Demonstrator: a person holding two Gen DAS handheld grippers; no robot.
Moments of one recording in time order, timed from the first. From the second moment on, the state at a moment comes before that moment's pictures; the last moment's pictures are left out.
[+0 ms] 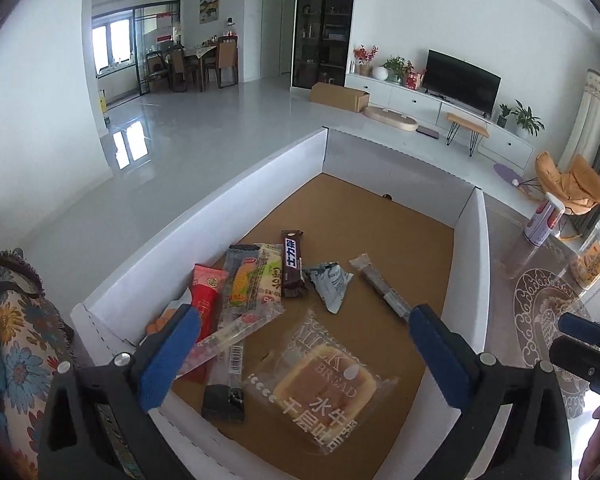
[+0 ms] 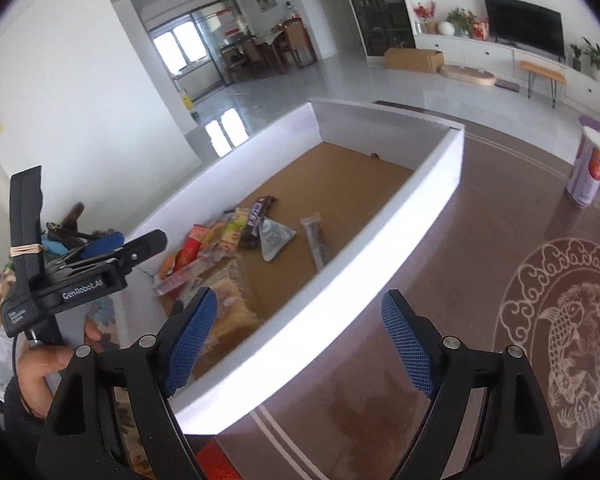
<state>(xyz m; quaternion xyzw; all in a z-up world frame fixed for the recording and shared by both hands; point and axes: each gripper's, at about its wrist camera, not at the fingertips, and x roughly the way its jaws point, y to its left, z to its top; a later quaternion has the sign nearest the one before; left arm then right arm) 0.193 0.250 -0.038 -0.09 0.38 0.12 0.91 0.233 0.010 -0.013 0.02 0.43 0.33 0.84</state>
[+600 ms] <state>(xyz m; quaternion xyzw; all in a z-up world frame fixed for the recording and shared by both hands) 0.161 0.133 -0.014 -0.03 0.36 0.01 0.93 0.212 -0.082 -0.040 0.00 0.44 0.22 0.87</state>
